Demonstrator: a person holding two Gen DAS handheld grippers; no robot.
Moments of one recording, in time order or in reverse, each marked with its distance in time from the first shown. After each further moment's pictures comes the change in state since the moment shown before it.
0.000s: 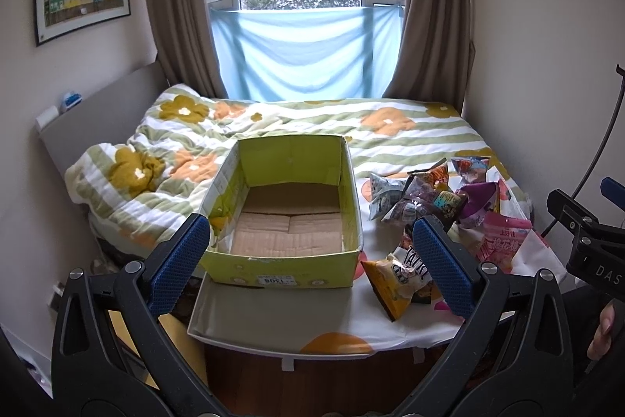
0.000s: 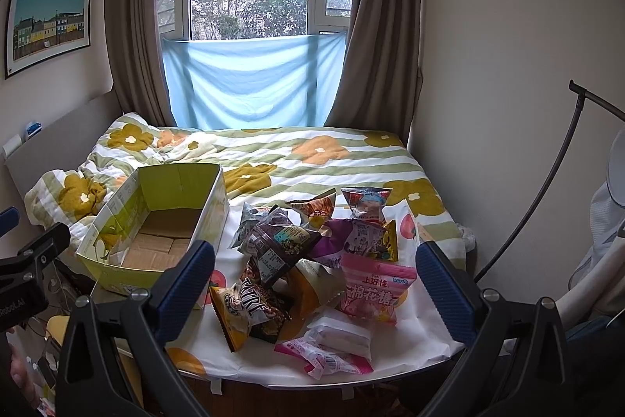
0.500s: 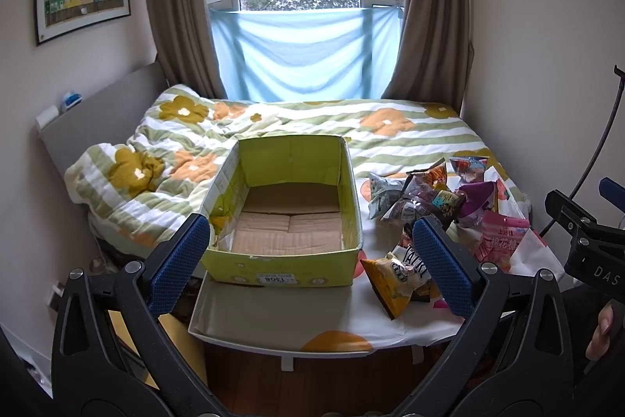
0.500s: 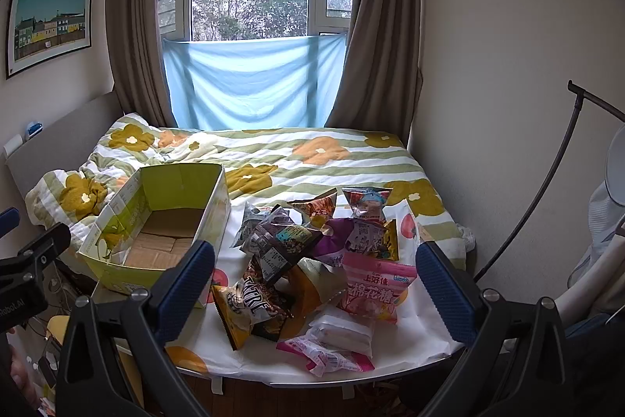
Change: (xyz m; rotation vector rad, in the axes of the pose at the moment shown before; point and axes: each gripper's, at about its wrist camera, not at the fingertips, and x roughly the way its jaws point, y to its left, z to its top) left arm 0.000 -0.001 0.000 0.007 -0.009 0.006; right arm 0.000 0.002 0.001 -0.001 0.000 0.001
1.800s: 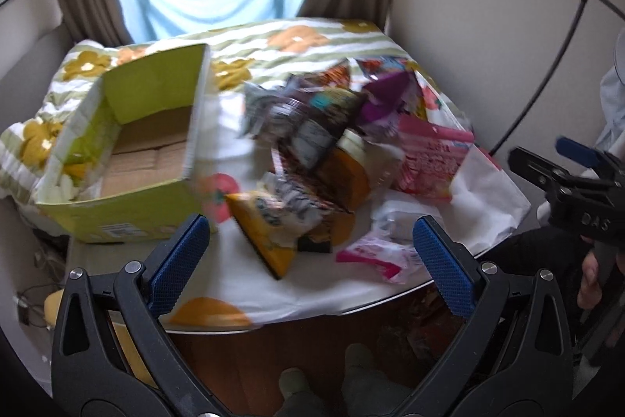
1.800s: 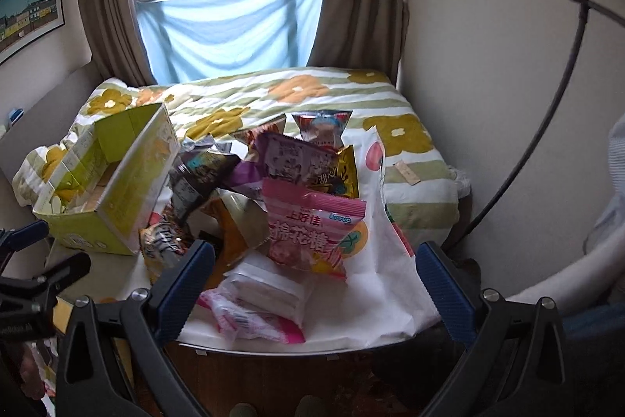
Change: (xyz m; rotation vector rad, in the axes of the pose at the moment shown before) left arm 0.103 -0.148 -0.076 0.121 0.314 -0.292; right arm 0.079 -0.117 -0.054 0.032 0.216 0.024
